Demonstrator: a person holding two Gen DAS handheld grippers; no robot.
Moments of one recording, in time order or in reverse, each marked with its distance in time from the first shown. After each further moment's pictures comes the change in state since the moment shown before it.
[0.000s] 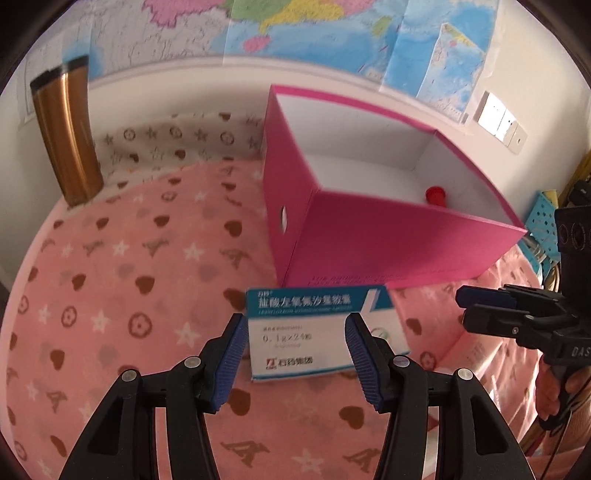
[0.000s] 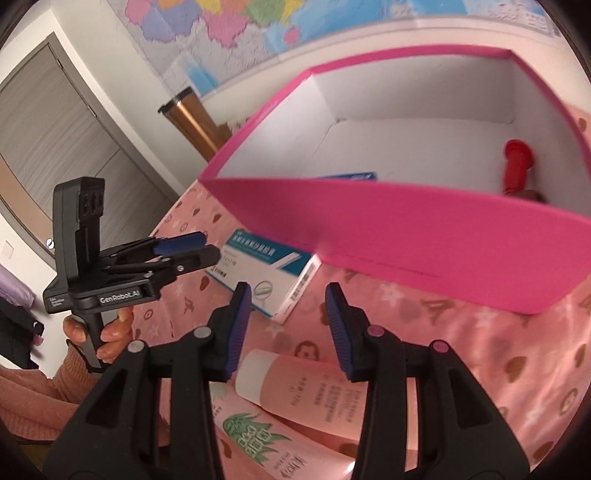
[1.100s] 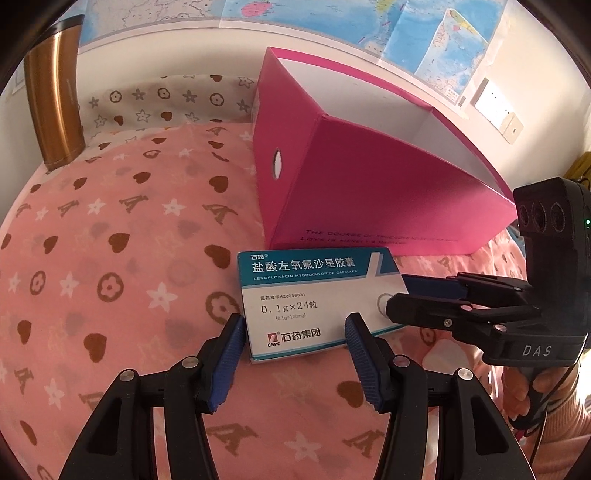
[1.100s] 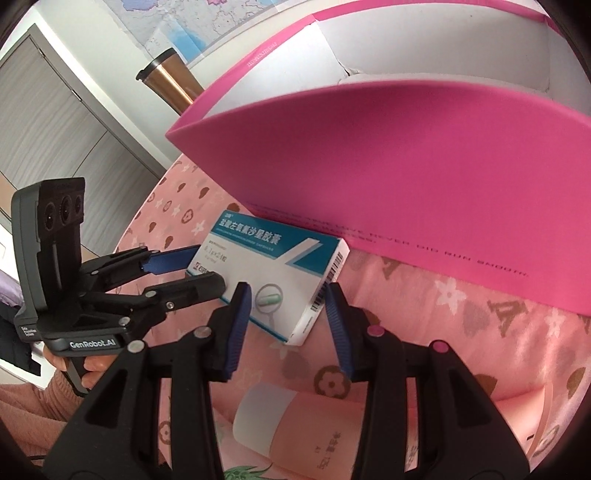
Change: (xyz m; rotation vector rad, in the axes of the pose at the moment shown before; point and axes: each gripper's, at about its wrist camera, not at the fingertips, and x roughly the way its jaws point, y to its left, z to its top) left arm 0.015 0.000 -0.016 -0.024 0.076 -0.075; right arm 0.056 0.006 0.003 0.024 0.090 -0.026
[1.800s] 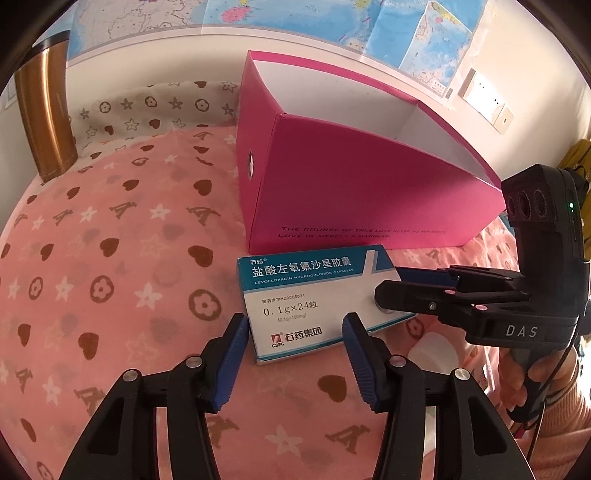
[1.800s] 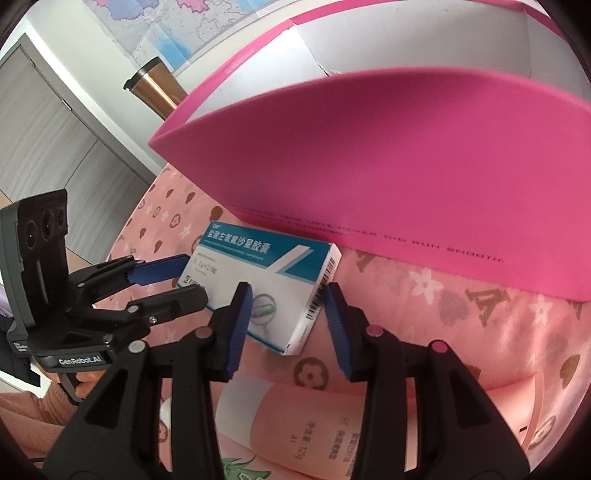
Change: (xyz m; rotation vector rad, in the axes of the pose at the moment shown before) left arm -0.002 -0.012 -0.004 0.040 -0.003 -0.001; right arm -0.004 -0.010 -0.003 0.037 -0.004 -0.024
